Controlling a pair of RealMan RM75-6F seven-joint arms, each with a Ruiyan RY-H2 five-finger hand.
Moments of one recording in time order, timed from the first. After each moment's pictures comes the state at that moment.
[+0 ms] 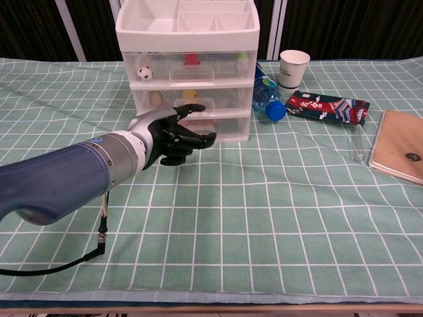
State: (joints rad) left arm -0.69 -1.93 -0.45 -1.55 0.75 0.92 -0.07; right arm 0.09 -1.13 0.08 -1.61 -1.46 1.44 0.19
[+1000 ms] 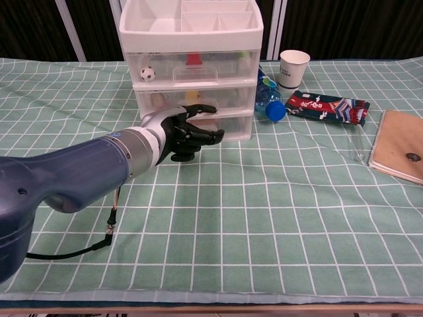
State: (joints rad) left arm -0.76 -1.96 -0.47 -1.46 0.70 0.89 -0.08; right arm 0.09 -1.13 0.08 -1.62 -1.45 1.43 0.19
